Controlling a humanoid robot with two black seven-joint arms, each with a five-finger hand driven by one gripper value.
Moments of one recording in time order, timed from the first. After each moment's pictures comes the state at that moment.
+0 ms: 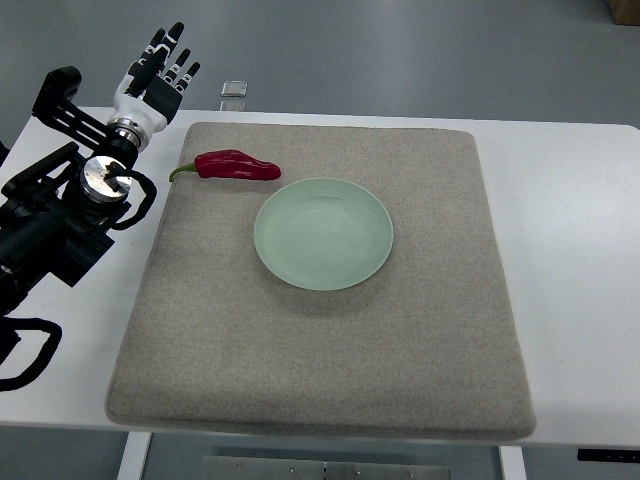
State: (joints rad) left arm -0.98 0.18 -0.64 -0.39 -0.40 -0.23 -0.26; right arm 0.02 0.00 0.06 0.12 -0.17 0.19 0.06
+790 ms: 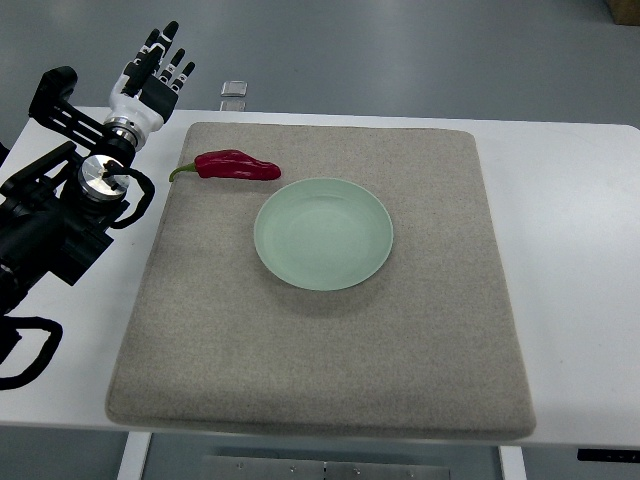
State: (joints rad) left arm -0.98 0.18 -0.65 -0.38 -0.40 -0.21 -0.26; right arm 0.02 0.00 0.06 0.12 -0.17 0.19 0.06
